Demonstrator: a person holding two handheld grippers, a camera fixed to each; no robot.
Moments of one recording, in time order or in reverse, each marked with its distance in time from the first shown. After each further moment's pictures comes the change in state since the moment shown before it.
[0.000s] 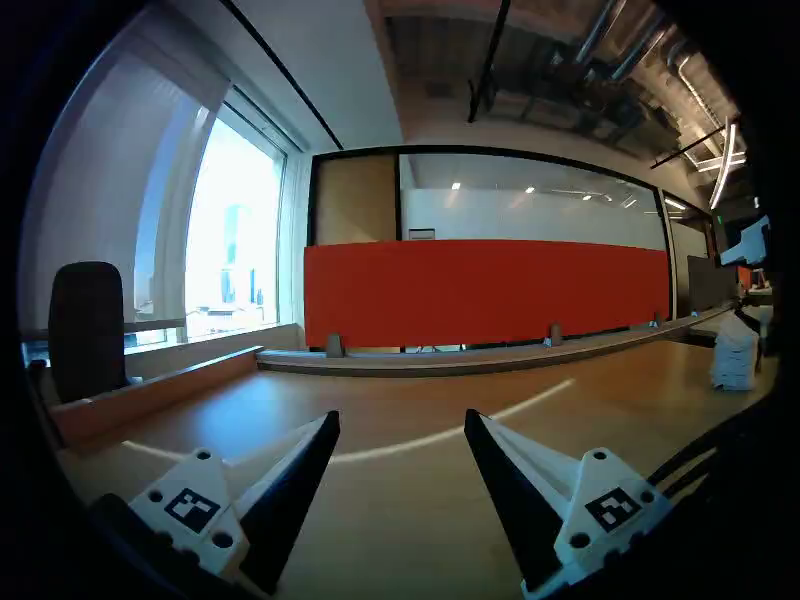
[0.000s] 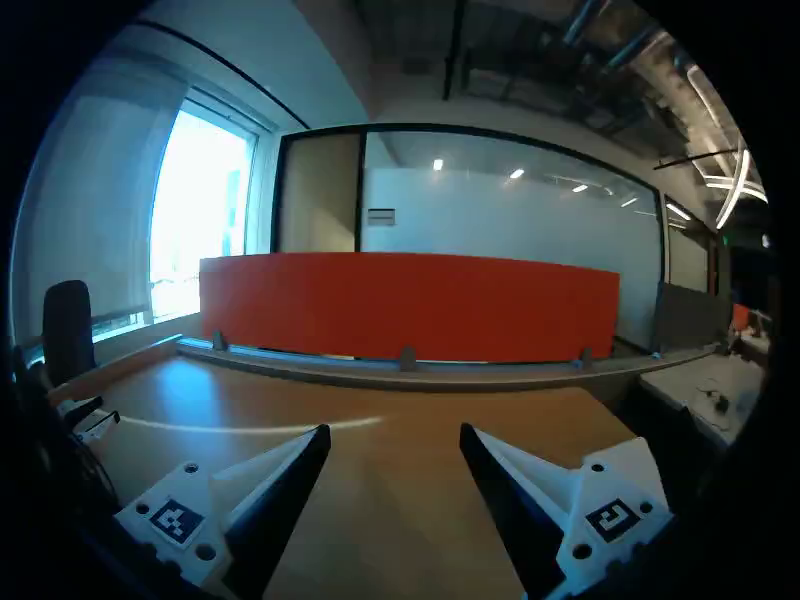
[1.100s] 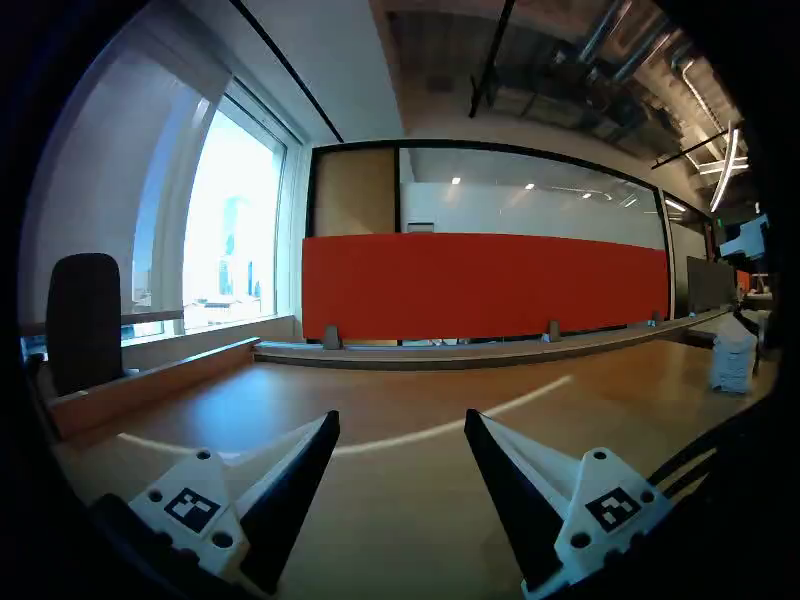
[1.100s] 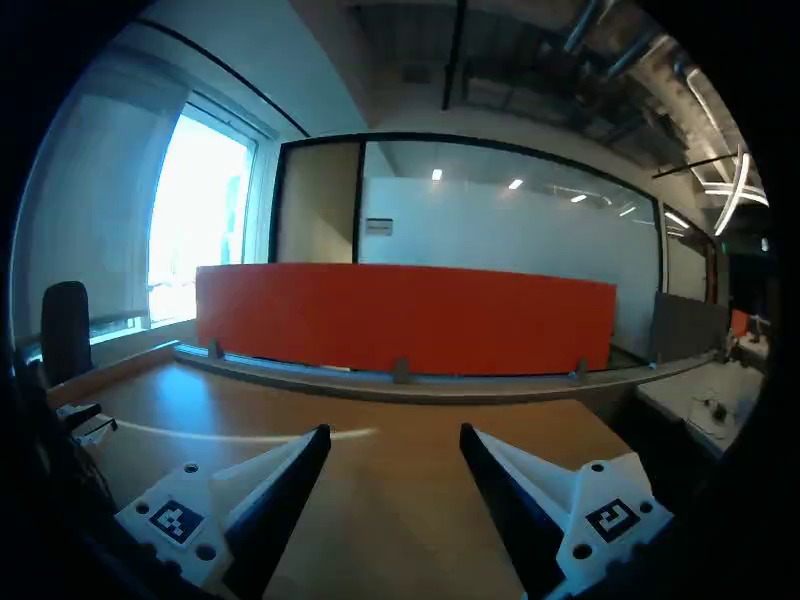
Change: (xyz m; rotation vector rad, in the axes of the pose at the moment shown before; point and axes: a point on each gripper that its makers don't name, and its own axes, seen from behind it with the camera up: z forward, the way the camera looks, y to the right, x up) left arm -0.008 -0.001 0.003 -0.009 -0.019 -0.013; right arm 0.017 0.014 0.002 -0.006 0.040 -0.011
